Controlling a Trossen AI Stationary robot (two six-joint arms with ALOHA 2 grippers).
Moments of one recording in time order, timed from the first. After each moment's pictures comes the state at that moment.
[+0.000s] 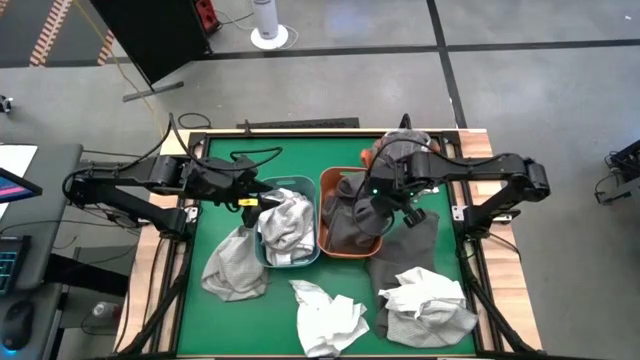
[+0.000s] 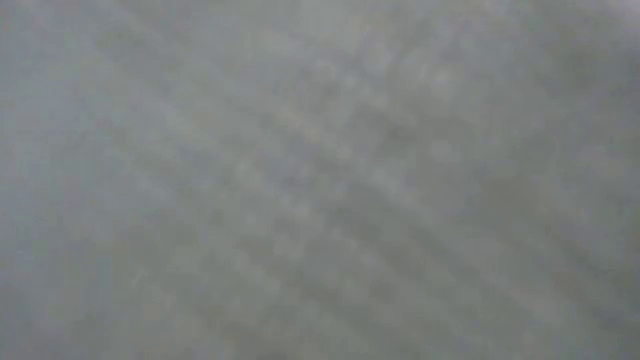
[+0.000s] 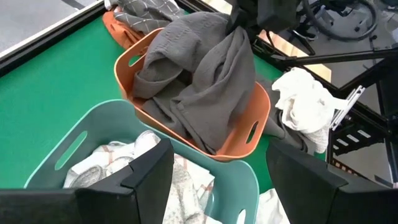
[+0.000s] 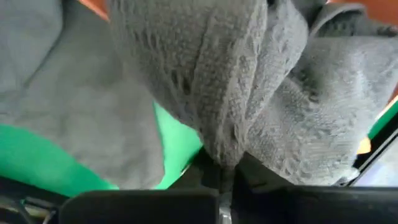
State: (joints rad) left arm -0.09 1.10 1.31 -0.76 -0.24 -0.58; right arm -0.06 1.50 1.40 -1.34 0.14 -0.64
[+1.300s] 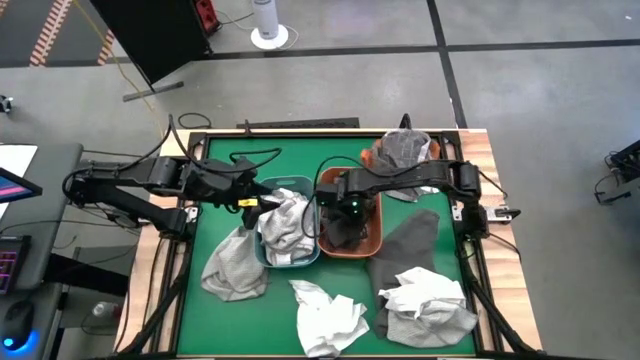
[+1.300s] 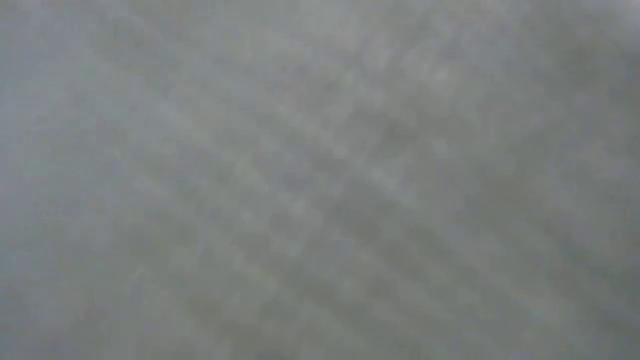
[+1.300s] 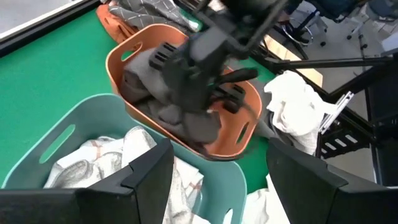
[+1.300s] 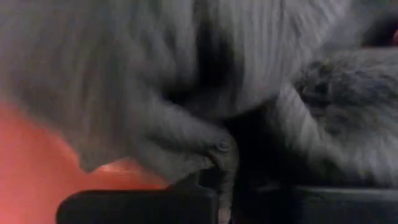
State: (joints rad) left arm -0.11 1.10 1.31 -0.75 -0.24 -0.64; right arm -0.10 2.03 1.56 -1.14 0.00 -0.16
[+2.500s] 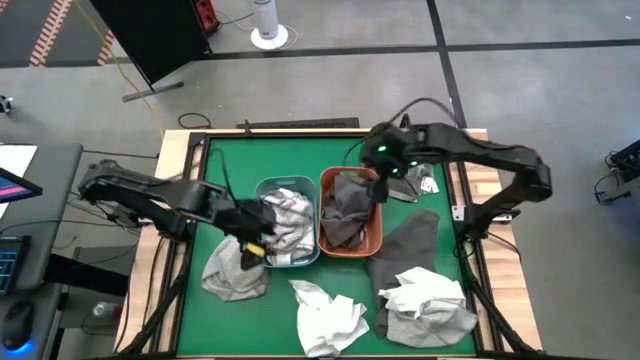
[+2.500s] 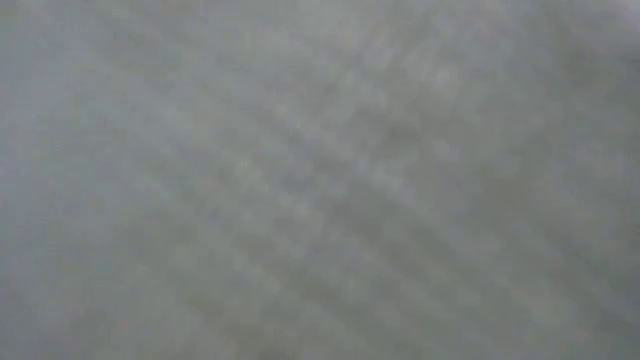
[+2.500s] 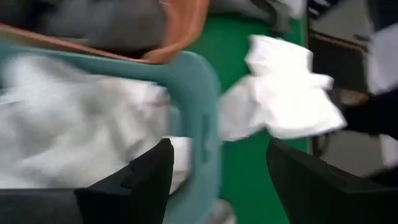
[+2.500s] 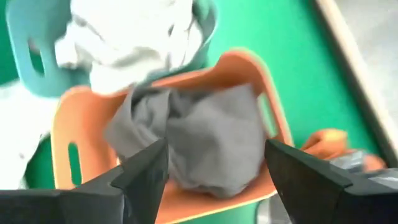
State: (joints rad) left arm -0.25 1.29 1.24 -0.79 0.02 -0.42; right arm -0.21 1.44 1.56 -1.06 0.04 0.08
